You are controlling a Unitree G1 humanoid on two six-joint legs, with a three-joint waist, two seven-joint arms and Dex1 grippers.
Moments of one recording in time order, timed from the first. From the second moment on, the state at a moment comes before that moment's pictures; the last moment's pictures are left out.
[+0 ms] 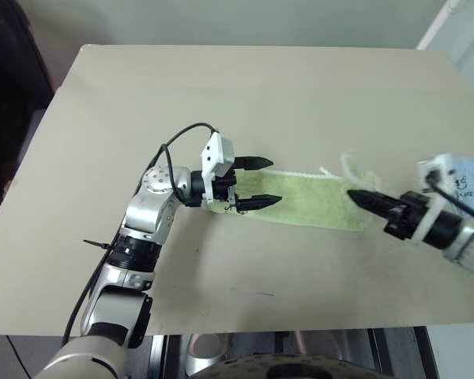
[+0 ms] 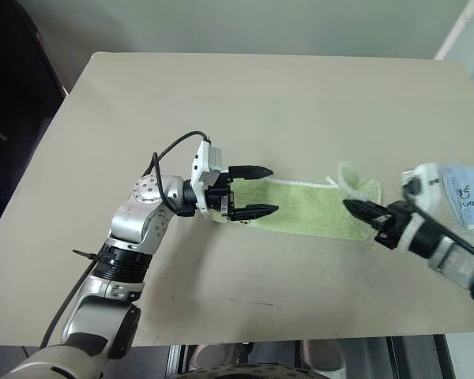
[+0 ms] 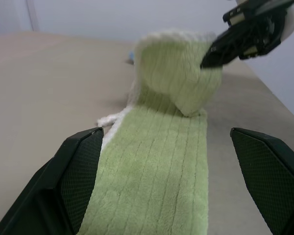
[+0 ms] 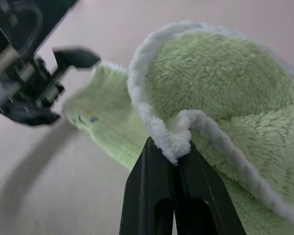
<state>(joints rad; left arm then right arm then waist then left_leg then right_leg) -0.56 0.39 -0.13 0.12 -0.38 0.28 -1.18 -0.04 -0.86 -0.30 -0.53 1.37 0.99 0.19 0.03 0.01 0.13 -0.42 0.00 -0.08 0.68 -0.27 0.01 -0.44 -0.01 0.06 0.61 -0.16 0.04</state>
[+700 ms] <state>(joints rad) -0.56 0.40 -0.14 0.12 -0.38 0.28 -1.17 -0.19 -0.77 -0.01 -0.50 1.09 1.04 0.31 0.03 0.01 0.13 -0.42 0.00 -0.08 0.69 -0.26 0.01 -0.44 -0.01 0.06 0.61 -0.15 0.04</state>
